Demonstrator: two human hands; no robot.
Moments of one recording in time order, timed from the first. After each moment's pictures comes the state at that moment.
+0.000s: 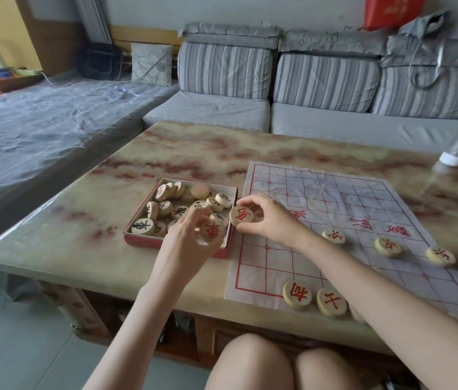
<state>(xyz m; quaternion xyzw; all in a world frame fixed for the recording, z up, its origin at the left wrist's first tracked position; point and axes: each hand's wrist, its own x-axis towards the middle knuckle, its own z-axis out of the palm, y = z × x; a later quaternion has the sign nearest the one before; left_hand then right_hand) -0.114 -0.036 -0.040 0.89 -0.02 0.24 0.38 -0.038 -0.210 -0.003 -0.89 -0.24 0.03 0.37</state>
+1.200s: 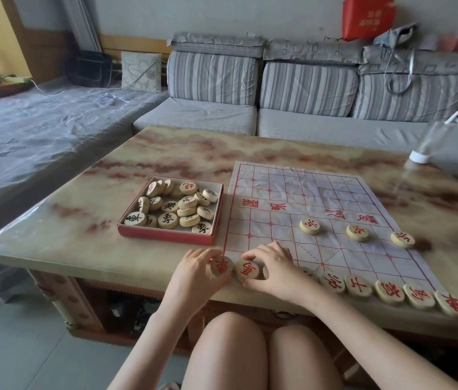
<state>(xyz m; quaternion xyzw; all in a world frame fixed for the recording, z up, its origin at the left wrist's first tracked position) -0.161 -0.073 -0.091 0.93 -0.05 0.16 0.32 -0.139 -0.261 -0.043 -0.94 -0.23 0.07 0.25</state>
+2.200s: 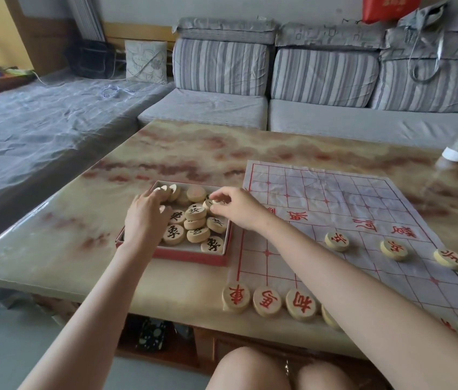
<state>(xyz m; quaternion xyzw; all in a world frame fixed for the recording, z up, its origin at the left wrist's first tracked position) -0.036 0.032 -0.039 0.94 0.13 0.21 0.24 0.009 -0.153 -0.013 -0.90 -0.21 0.06 0.38</state>
